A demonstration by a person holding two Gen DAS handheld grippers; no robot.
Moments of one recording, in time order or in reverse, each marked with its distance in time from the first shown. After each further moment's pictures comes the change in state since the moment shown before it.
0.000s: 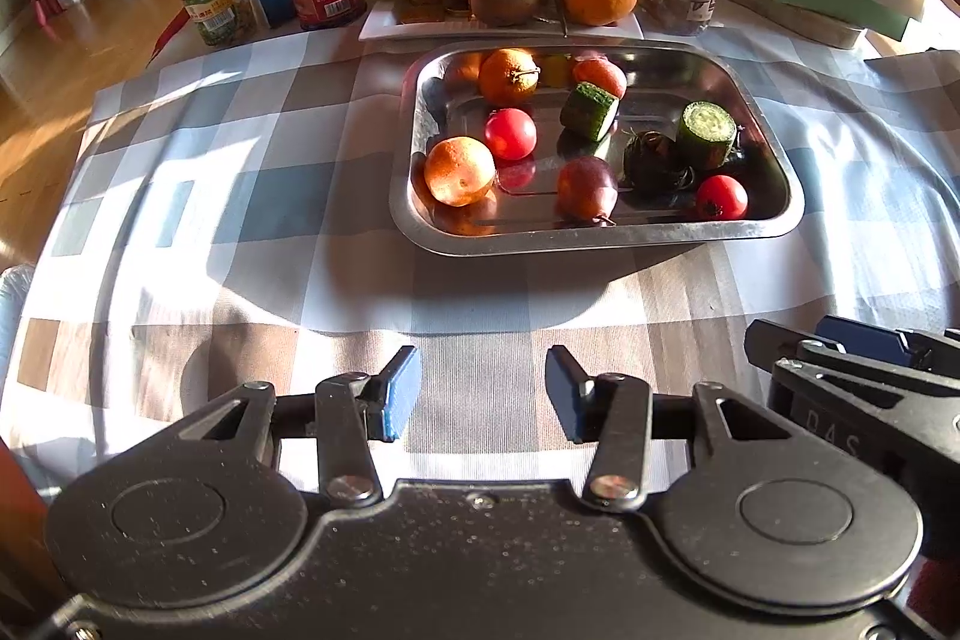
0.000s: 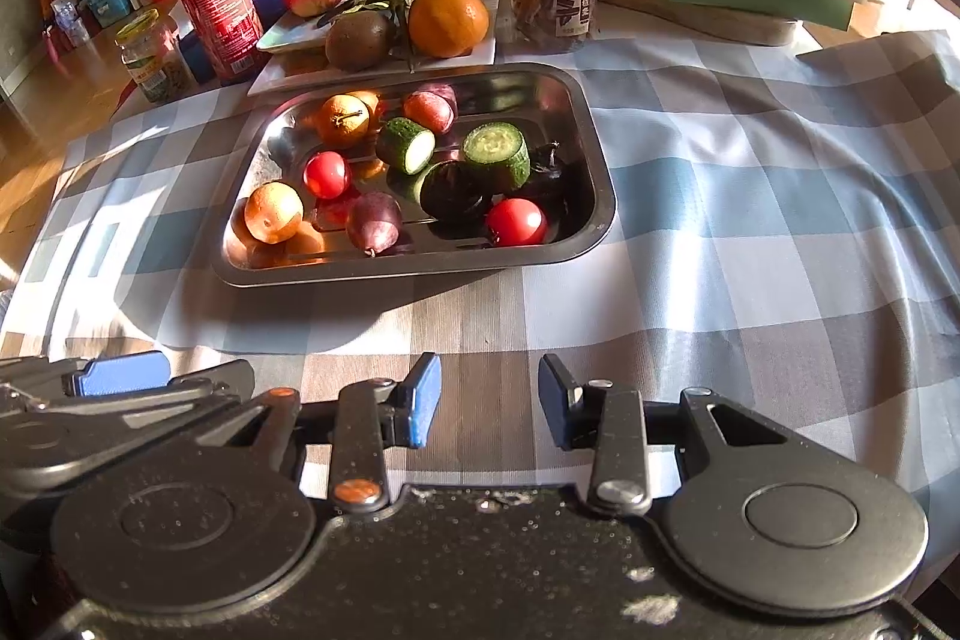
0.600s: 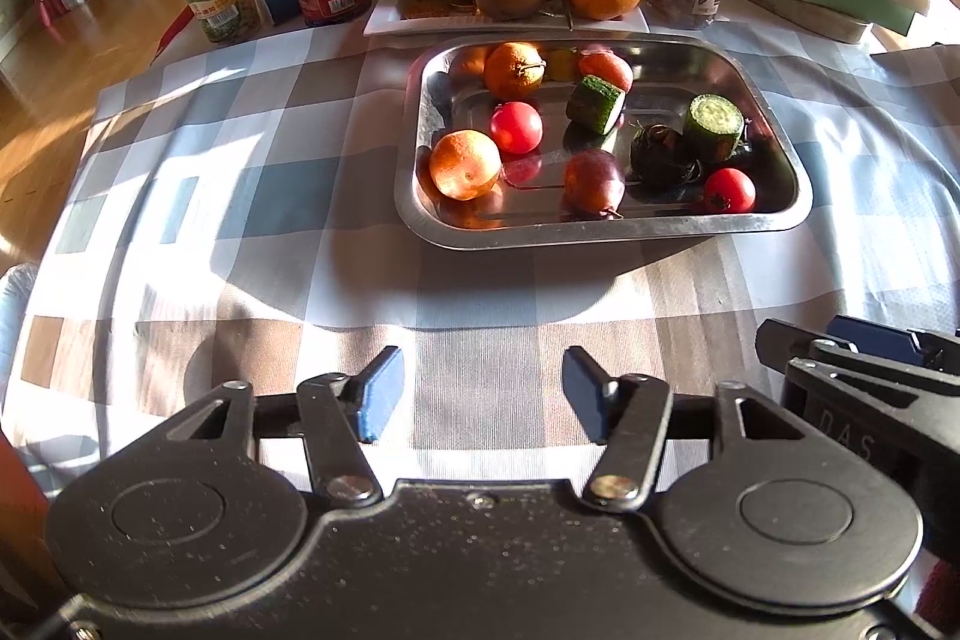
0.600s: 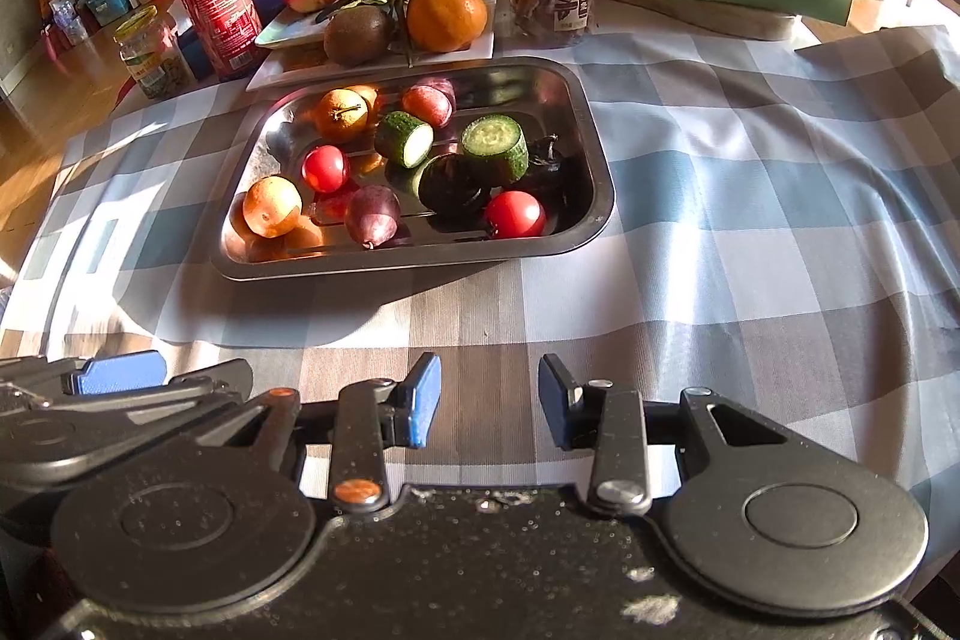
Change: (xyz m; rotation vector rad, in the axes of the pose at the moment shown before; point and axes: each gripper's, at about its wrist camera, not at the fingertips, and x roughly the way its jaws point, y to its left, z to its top) left arm 0.002 -0.001 -0.002 0.005 -0.001 0.015; right arm 0.003 -0.002 -0.002 -0.001 0.005 0.002
